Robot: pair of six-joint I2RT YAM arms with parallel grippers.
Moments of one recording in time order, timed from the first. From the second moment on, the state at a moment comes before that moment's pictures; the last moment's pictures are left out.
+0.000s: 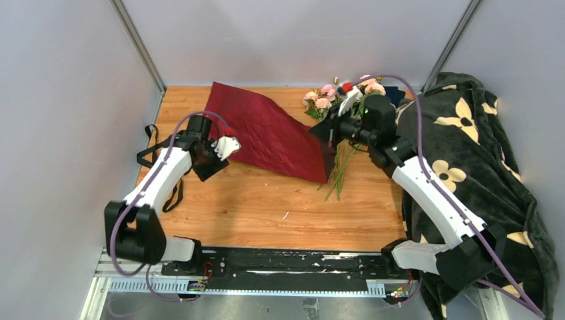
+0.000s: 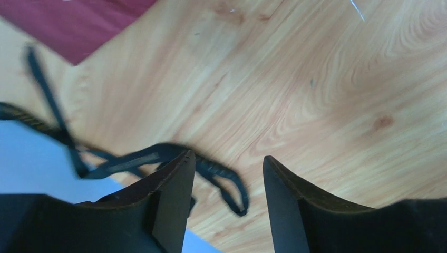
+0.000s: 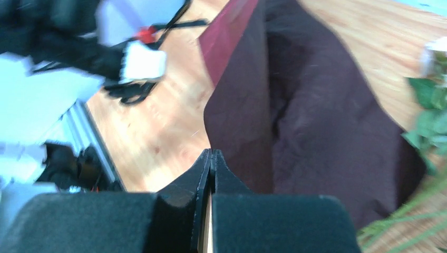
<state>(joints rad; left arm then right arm) -0.16 1.31 1.09 -0.91 0.01 0.83 0.41 1.24 1.20 -0.21 -0.50 0.25</state>
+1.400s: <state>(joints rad) 0.37 1.50 1.36 -0.68 0.25 0.17 1.13 2.09 1.64 -0.32 -0.63 -0.27</state>
